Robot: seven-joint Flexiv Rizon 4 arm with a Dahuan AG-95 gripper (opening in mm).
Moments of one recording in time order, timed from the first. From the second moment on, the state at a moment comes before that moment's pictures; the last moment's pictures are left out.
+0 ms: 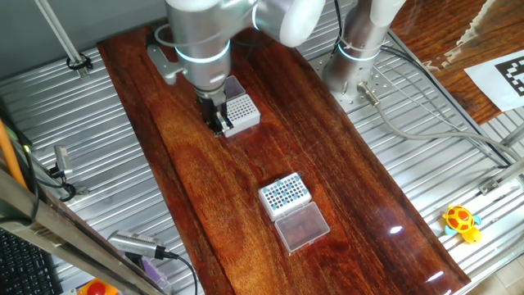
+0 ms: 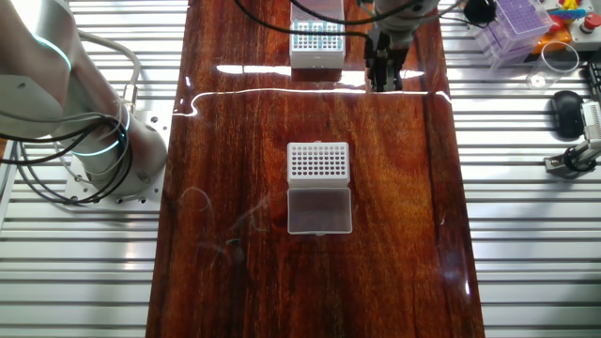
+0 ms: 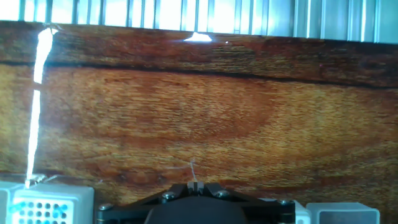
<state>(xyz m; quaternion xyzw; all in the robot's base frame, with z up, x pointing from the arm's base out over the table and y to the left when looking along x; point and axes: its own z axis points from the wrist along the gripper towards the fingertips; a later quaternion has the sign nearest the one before) 0.496 0.081 0.152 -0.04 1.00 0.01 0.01</state>
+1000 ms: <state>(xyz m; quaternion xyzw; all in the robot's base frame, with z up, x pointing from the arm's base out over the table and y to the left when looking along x) 0.495 0.080 0.153 -0.07 1.00 0.03 -0.01</state>
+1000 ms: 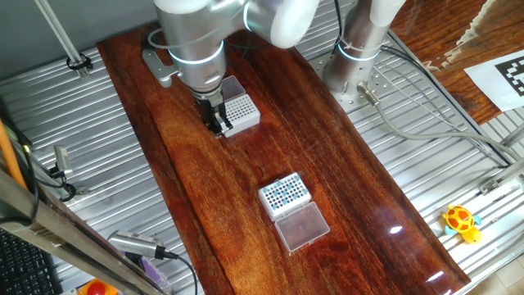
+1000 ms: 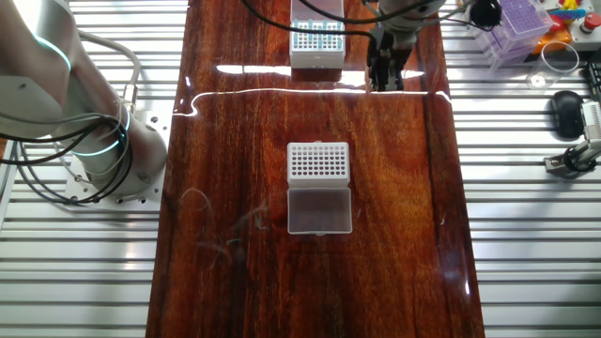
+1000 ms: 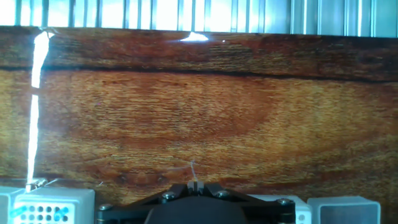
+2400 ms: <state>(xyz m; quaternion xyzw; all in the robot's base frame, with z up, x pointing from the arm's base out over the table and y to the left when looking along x) 0.467 0.149 0.144 -0.09 1.00 0.03 0.00</state>
